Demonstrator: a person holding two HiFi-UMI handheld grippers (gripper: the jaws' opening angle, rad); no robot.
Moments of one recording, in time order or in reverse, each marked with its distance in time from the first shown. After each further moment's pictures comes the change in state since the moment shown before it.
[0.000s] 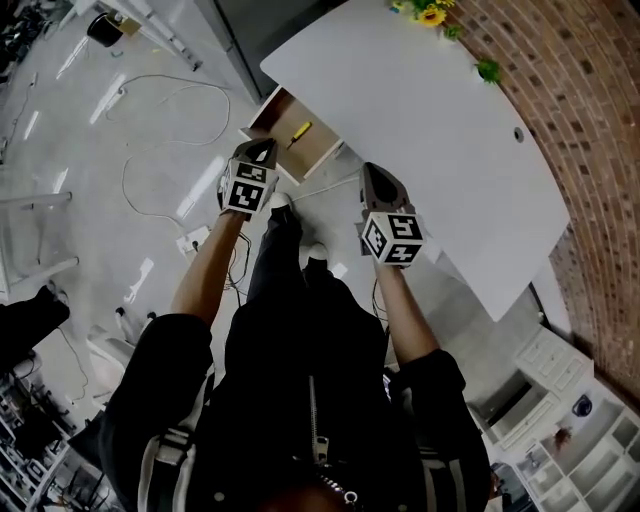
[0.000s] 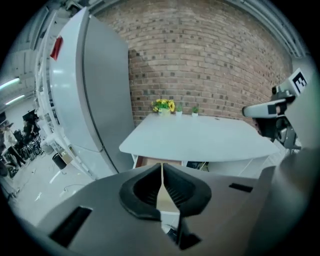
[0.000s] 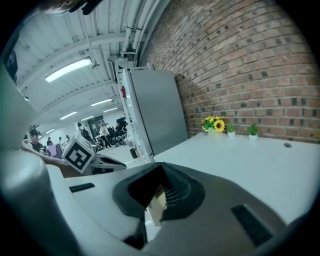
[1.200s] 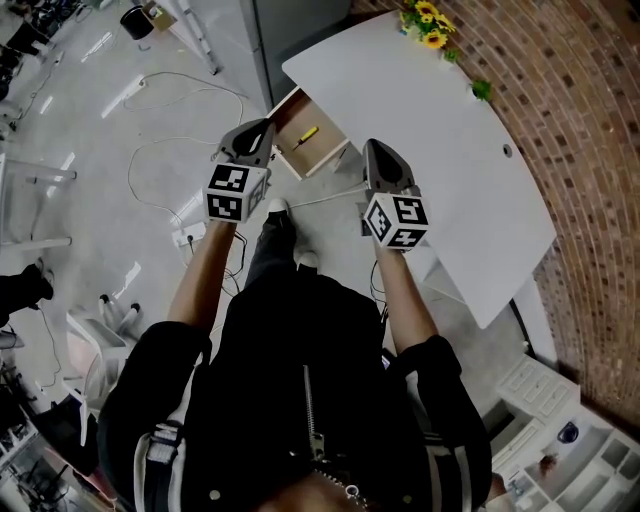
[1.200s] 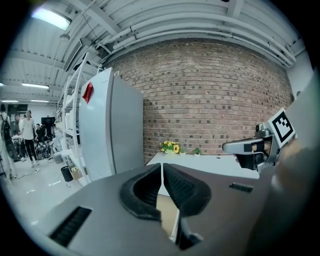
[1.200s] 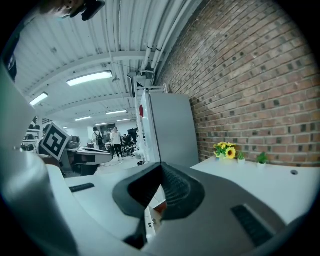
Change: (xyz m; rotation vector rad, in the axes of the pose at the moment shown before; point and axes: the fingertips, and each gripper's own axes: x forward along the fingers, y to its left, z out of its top) left arm -0.173 -0.023 0.098 -0.082 -0.415 0.118; right arm -0.055 0.050 0.077 -0.118 -0.189 0.099
